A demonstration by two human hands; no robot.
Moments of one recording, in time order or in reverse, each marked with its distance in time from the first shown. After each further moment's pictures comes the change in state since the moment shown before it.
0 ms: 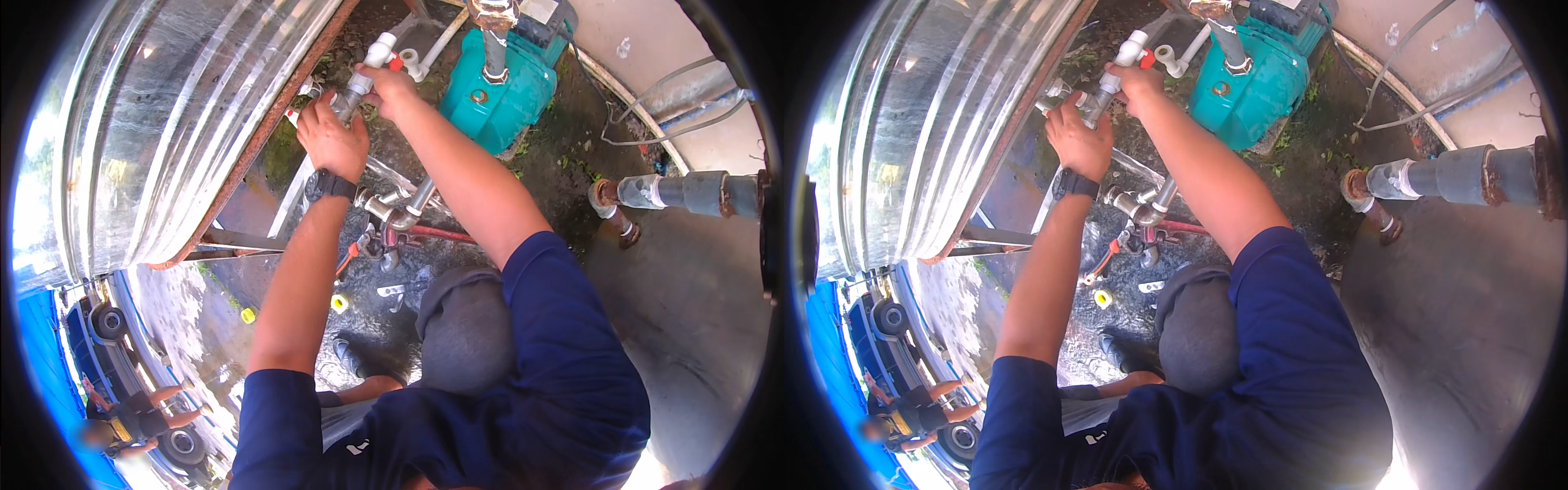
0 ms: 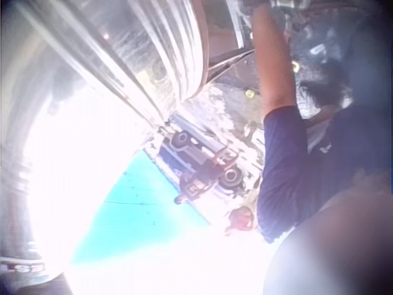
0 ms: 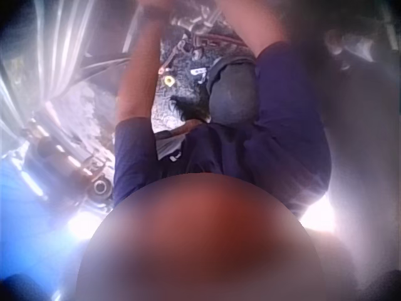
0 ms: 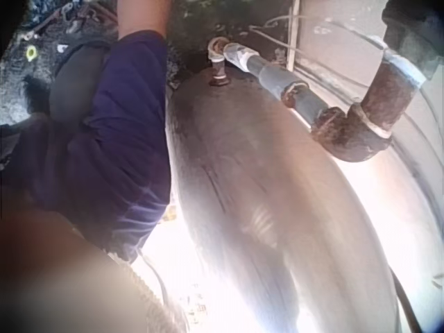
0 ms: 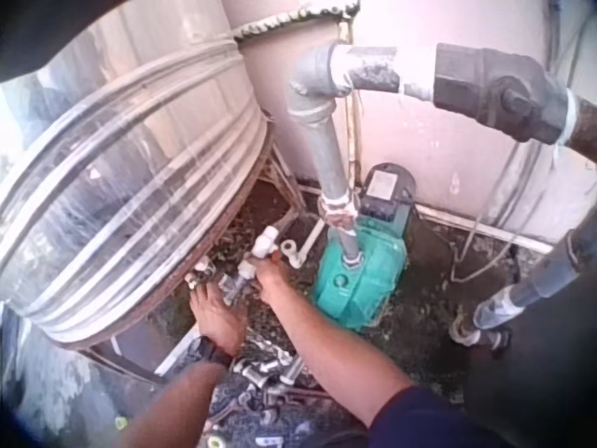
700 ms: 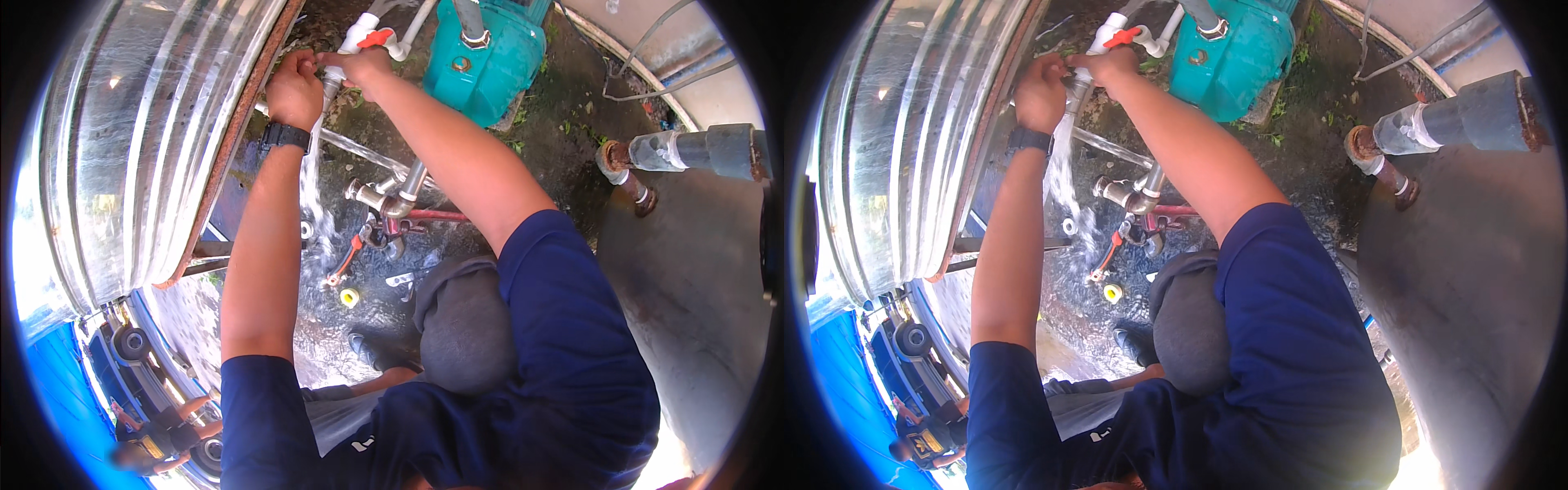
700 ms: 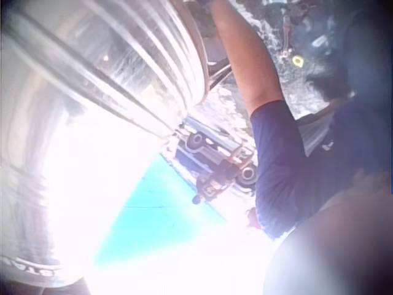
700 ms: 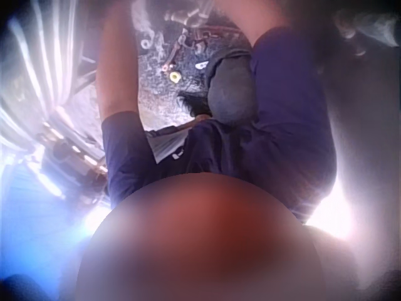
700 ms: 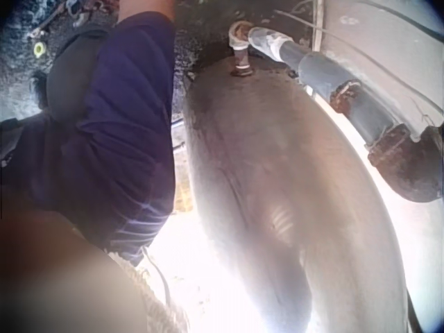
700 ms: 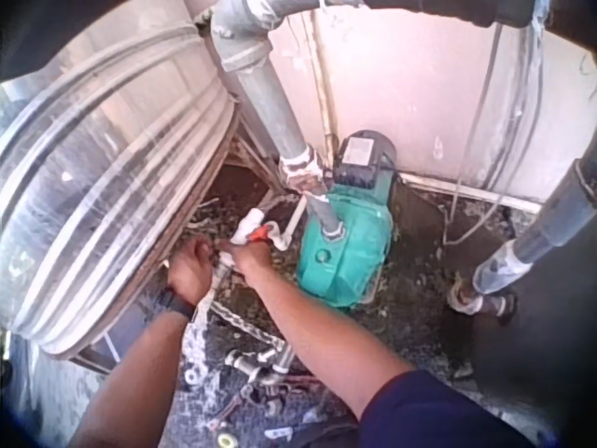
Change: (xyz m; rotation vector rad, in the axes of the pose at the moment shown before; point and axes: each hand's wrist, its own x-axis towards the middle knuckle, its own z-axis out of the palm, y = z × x) left_hand 0.077 -0.026 0.019 -0.183 -0.251 -0.011; right_hand 0.013 0.007 -0.004 -0.442 0.030 -0.222
